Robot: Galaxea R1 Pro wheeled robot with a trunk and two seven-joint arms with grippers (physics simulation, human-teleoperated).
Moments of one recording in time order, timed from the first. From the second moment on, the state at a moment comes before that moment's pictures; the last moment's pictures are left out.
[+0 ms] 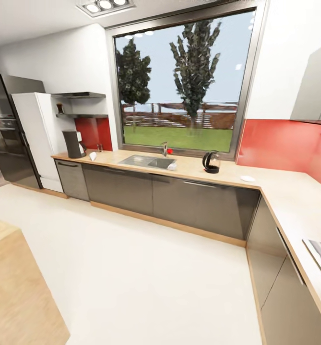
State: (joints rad) left arm -0.01 0.00 0.03 -0.01 0.01 -0.11 0.01; right arm 0.00 0.04 -0.13 -0.10 0.00 -0.07 0.01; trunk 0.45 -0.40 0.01
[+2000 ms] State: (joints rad) left arm -0.35 0.09 0.18 -0.13 0.00 -0.13 0.00; right arm 0.00 -0.02 -0.14 -0.59 0.00 -0.19 0.00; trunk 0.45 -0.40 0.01
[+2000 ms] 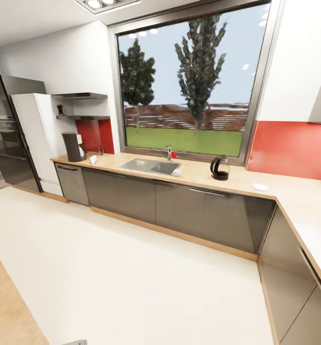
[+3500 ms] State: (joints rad) left arm -0.35 0.11 0.18 -0.13 -0.01 -0.14 0.00; right arm 0.00 -0.02 -0.14 -0.59 0.00 -0.18 0.00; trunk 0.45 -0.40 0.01
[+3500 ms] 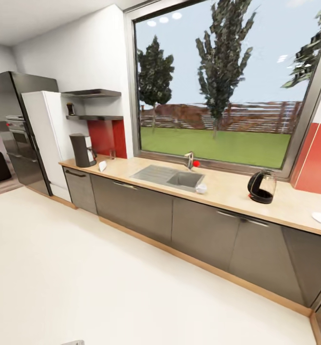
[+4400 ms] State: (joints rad) left arm -0.35 0.11 0.18 -0.12 -0.01 -0.19 0.00; right arm 0.00 -0.02 -0.14 -0.59 0.00 -0.18 0.00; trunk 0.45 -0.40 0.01
